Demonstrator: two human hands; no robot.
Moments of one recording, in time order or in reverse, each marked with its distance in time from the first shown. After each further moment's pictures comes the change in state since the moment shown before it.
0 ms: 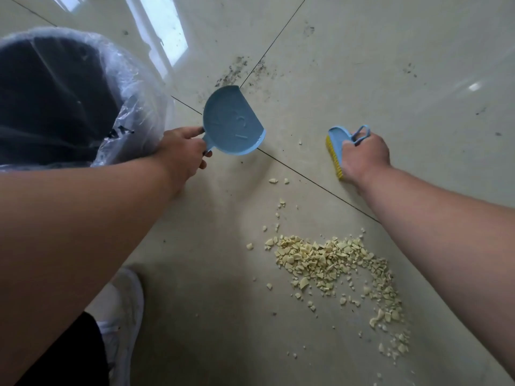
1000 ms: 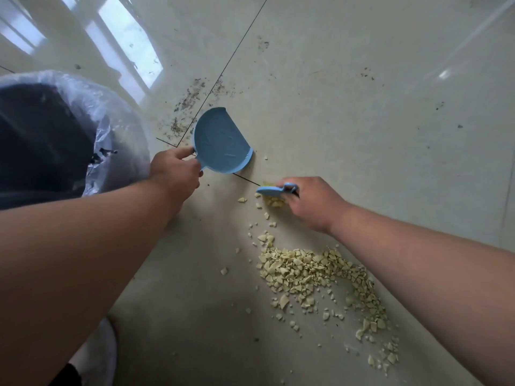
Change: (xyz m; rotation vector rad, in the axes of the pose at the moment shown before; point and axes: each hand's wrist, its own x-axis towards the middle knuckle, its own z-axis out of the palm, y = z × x) left_hand 0.006 0.027 0.067 0.077 0.065 0.018; right_hand -0.038 0.024 -0.009 -0.232 -0.464 -0.520
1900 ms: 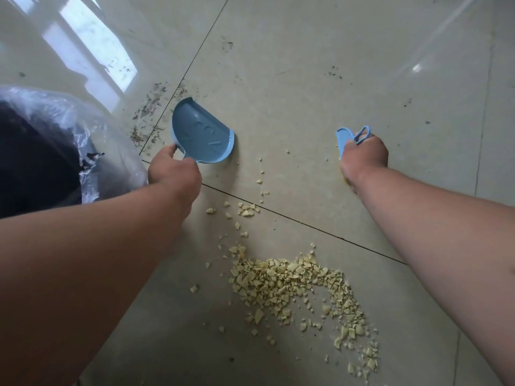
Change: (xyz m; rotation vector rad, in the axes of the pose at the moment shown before) left_hand -0.002 0.025 0.081 -0.167 0.161 -0.150; right_hand 0.049 0.131 -0.081 0.337 0.704 0.756
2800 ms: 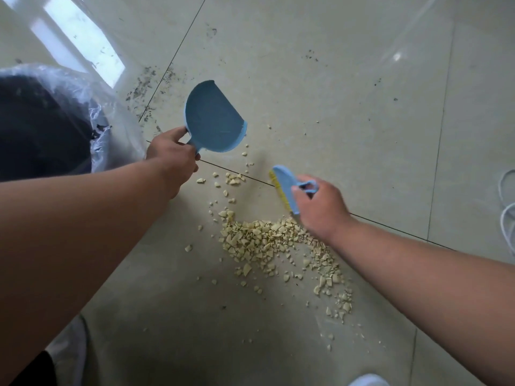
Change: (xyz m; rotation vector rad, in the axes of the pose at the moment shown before) left_hand -0.051 -0.001 -0.029 0.166 -0.248 0.164; right_hand -0.175 0.076 -0.050 0.102 -0.440 -0.313
